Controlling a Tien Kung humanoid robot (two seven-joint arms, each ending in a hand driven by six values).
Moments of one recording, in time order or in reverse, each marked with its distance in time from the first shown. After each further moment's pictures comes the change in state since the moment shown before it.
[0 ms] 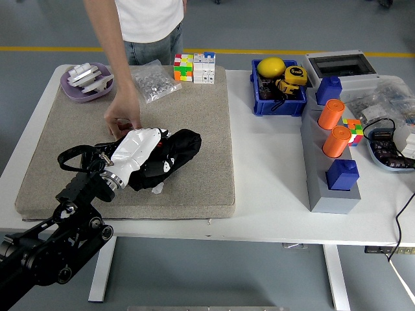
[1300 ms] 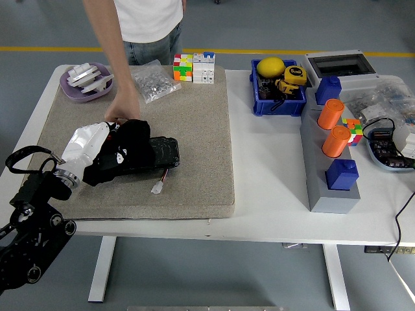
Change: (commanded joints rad) left arm 0.115 0.076 -0.268 0.003 0.048 -0.006 -0.001; right arm -0.008 0.002 0.018 0.000 -0.014 -0.002 0.000
